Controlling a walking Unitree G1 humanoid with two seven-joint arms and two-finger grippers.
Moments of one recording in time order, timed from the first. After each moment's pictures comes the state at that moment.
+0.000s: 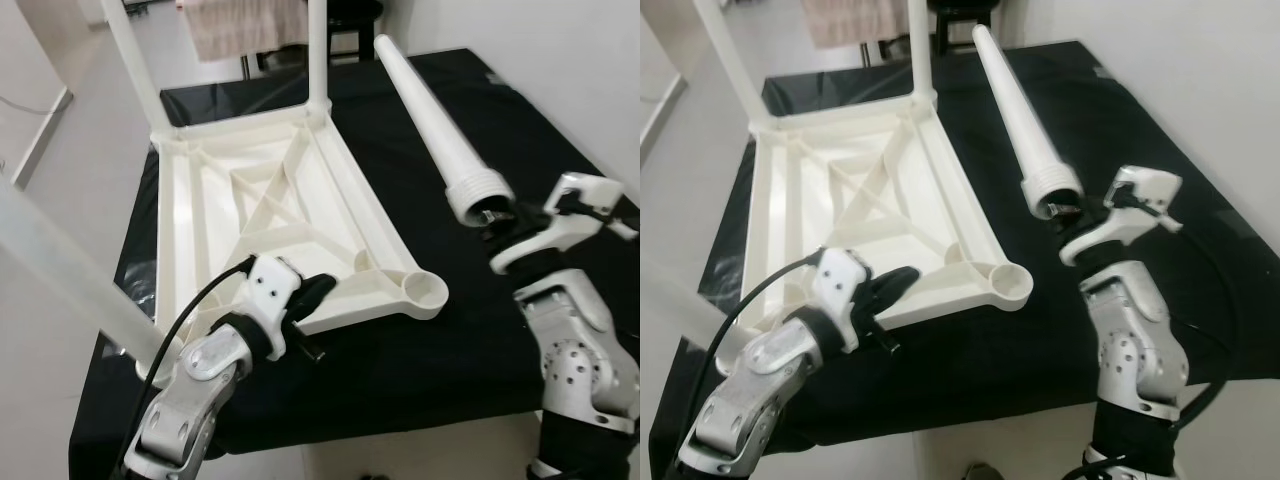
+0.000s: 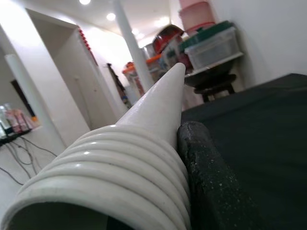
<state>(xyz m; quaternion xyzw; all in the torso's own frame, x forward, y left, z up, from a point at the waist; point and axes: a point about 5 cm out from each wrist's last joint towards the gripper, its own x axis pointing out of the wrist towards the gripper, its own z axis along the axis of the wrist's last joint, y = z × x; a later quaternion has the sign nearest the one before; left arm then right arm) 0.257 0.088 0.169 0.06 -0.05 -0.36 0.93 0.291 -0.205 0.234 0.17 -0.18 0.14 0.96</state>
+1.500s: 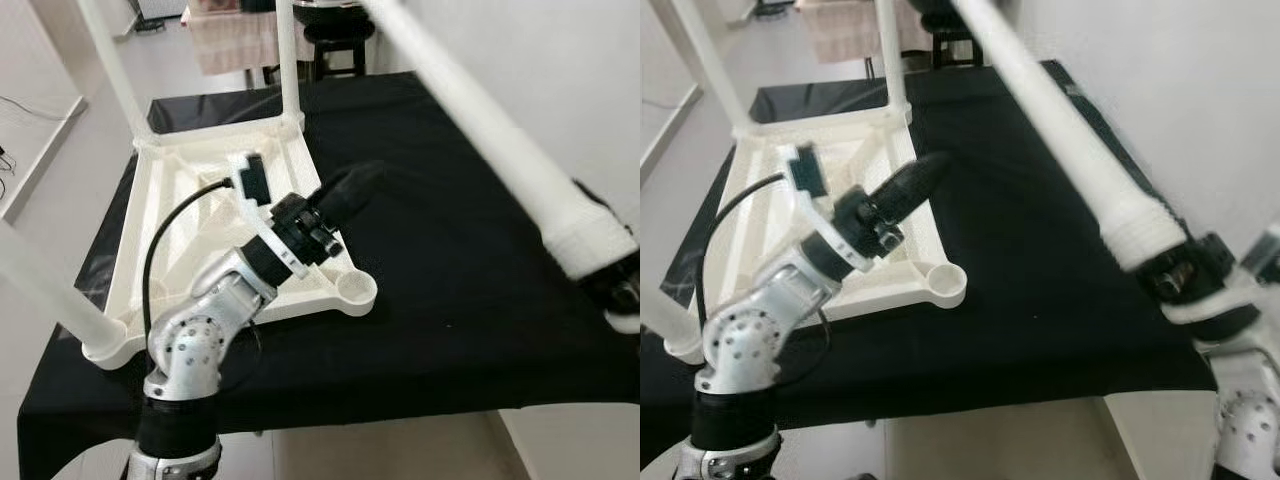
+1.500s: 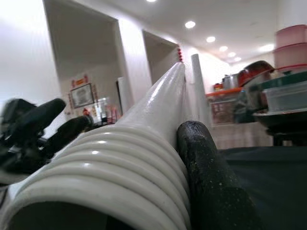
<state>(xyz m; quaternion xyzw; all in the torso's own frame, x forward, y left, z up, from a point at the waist) 0.275 0.079 0.268 -0.36 -0.14 -0.49 0.78 0.213 -0.276 0.243 0.09 -0.23 0.33 0.91</state>
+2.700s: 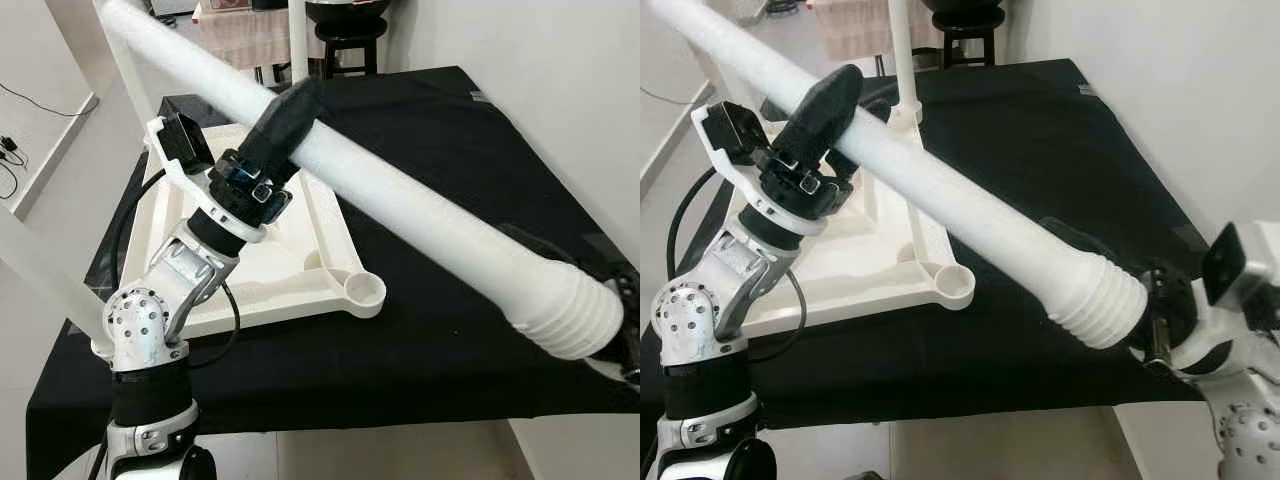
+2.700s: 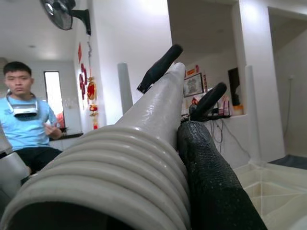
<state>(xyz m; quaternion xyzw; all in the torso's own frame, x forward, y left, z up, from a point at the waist) 0.280 0.111 0.295 -0.52 -0.14 -0.51 0.67 0.196 -0.215 0.252 0.11 -0.20 0.56 0.79</state>
